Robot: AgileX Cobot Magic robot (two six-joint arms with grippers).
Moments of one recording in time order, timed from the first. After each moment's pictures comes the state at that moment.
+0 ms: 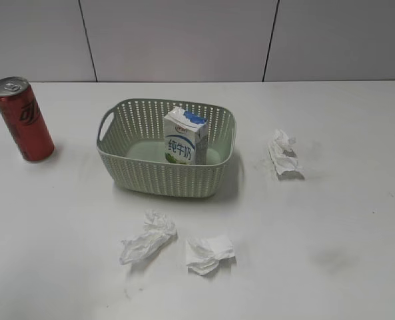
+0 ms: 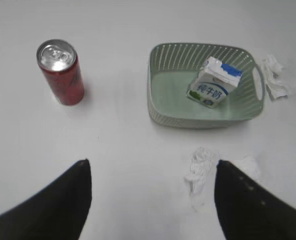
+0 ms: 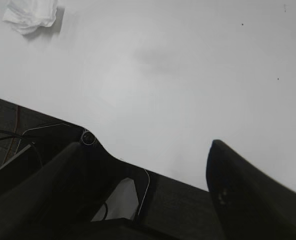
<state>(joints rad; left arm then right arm) -0.36 1.03 -1.30 -0.08 1.21 -0.10 0.27 0.73 -0.67 0.21 1.08 -0.11</state>
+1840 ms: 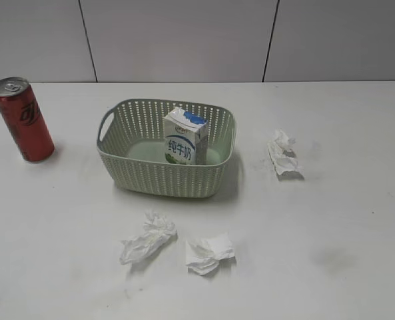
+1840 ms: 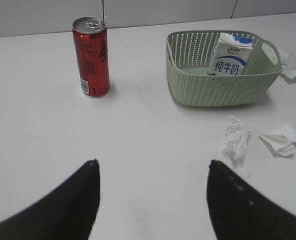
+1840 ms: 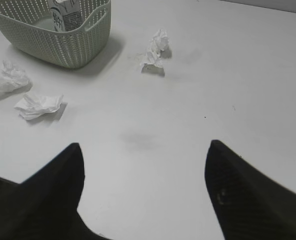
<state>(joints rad) -0.36 -0.01 -0.51 -0.01 1.06 0.00 0.27 0.00 -0.41 0.18 0.95 -0.11</state>
